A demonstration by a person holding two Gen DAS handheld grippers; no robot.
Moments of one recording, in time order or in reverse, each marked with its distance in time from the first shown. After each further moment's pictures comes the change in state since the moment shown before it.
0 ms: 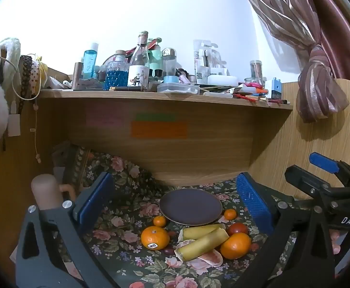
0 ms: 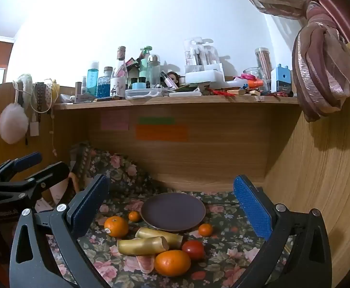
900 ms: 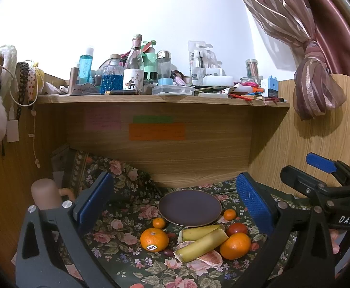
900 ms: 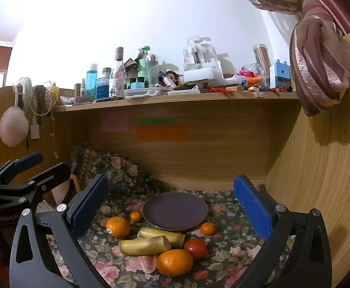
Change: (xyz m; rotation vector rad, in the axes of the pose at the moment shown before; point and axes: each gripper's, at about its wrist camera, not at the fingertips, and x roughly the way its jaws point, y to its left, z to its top) left arm -0.001 -0.007 0.001 0.015 -0.008 0.000; right arm -0.001 0.000 -0.001 0.019 0.006 0.001
